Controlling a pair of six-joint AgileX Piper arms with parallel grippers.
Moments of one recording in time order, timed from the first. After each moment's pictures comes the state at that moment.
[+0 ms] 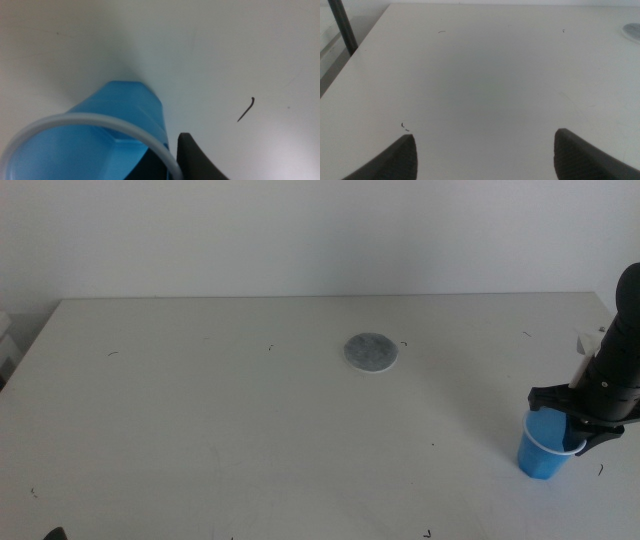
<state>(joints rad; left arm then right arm) -0.07 -0.01 0.03 0.07 0.37 -0.15 0.05 1.80 -1.18 0.03 1.00 0.22</state>
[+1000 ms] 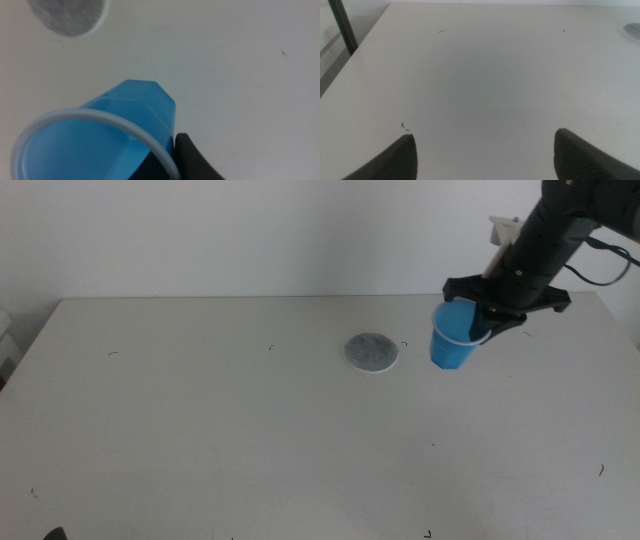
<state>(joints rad) -0.07 -0.01 0.03 0.07 0.37 -0.15 0.20 1.99 -1.78 0.16 1.19 0.17</state>
